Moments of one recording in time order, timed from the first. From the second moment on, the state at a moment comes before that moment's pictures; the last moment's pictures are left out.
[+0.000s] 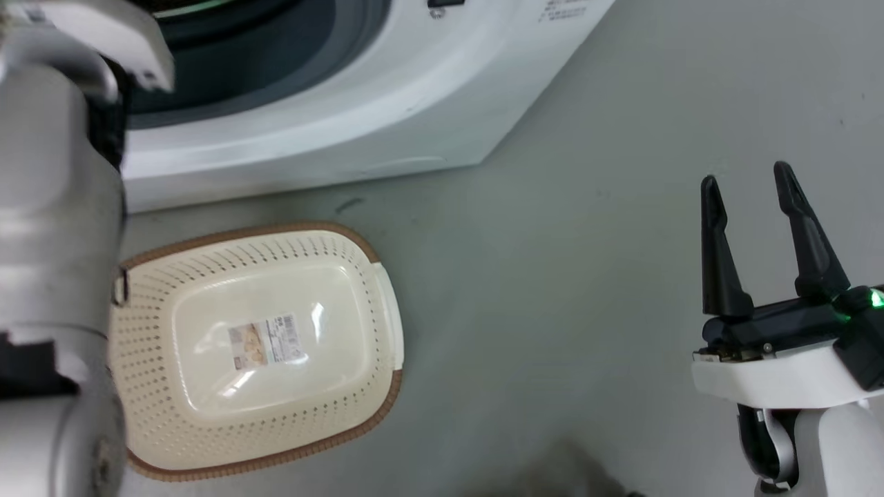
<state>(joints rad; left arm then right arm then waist) -1.14 0.28 -0.01 0.93 -0.01 -0.09 -0.25 -0.17 -0.05 0.03 -0.15 0.06 0.13 -0.26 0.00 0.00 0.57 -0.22</state>
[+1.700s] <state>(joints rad) -1.83 0.46 -0.46 1.22 -0.24 -0.13 0.56 -0.25 -0.05 0.04 -0.23 0.20 0.13 -0.26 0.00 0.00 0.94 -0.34</state>
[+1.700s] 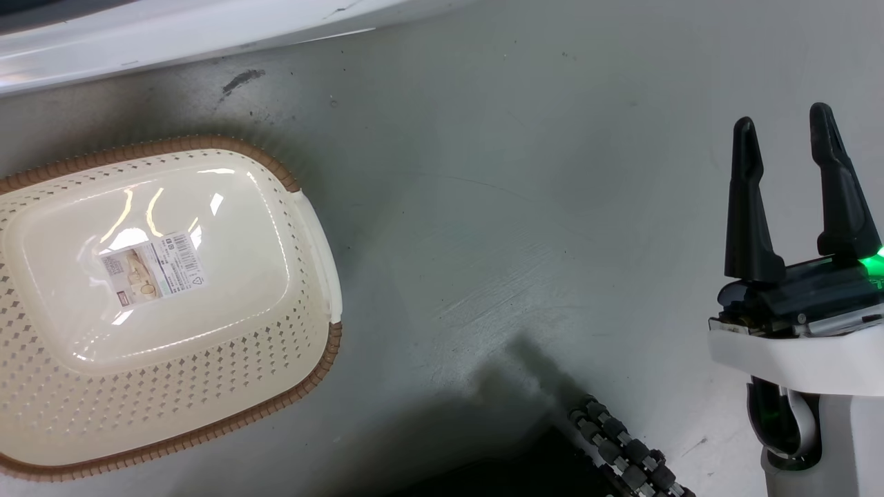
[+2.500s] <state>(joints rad) -1.56 0.46 -0.60 1.13 -0.45 -0.13 0.20 -0.24 -0.05 0.03 -0.20 0.14 0.13 -0.26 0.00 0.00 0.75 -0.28</state>
